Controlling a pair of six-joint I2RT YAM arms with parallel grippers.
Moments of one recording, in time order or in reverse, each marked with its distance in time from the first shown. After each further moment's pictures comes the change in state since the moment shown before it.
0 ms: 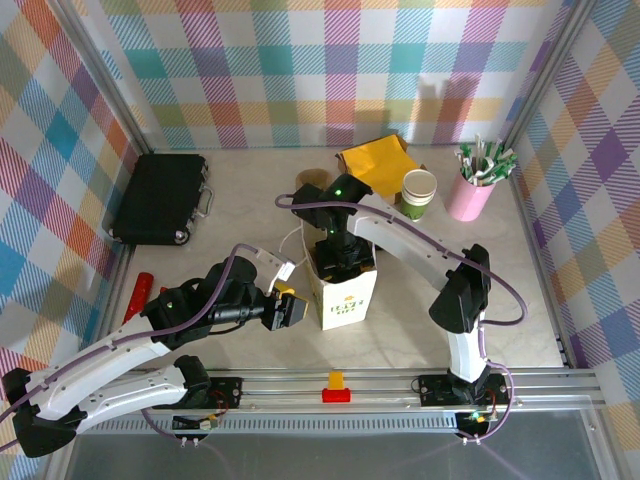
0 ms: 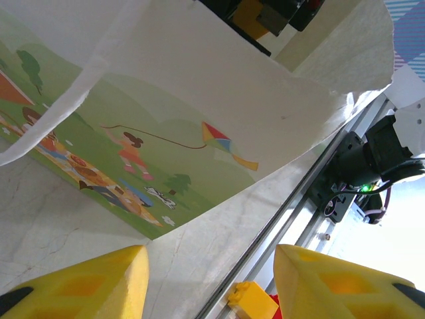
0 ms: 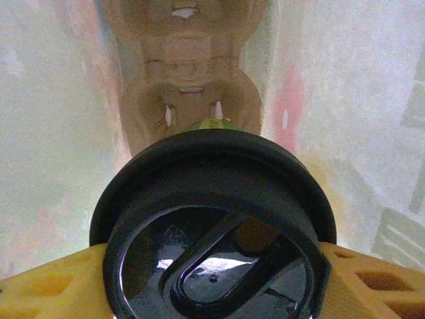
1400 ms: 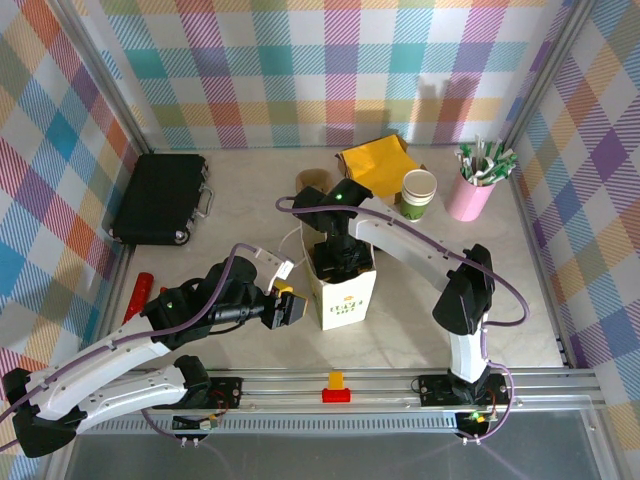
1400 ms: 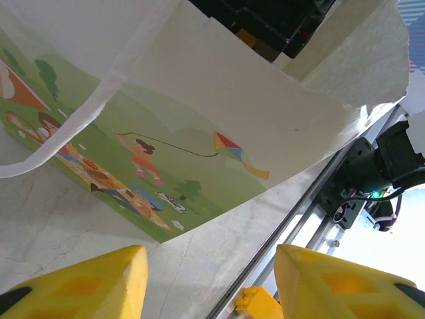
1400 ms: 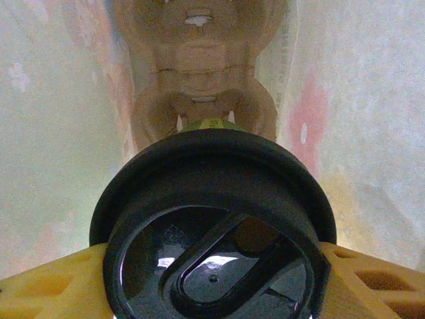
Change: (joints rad) left arm 0.000 0.000 0.000 0.000 -0.032 0.000; right arm -0.005 -0.025 -0.077 0.090 -0.019 0.000
